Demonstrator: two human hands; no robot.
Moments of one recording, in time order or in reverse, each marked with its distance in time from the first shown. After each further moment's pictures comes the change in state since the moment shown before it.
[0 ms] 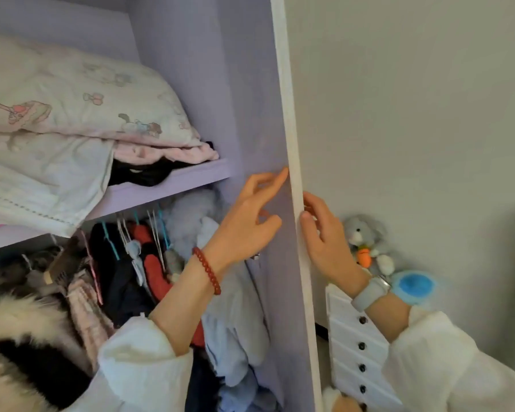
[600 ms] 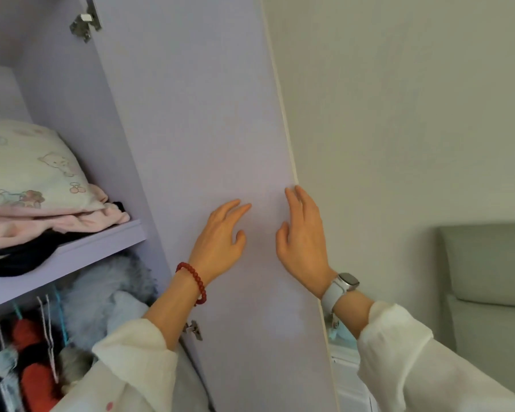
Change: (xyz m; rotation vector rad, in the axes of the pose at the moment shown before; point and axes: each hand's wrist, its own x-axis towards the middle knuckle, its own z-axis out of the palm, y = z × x) left_hand 0.137 -0.042 0.088 0.291 0.006 0.129; right_hand 0.075 0.059 -0.094 -0.630 0.299 -0.009
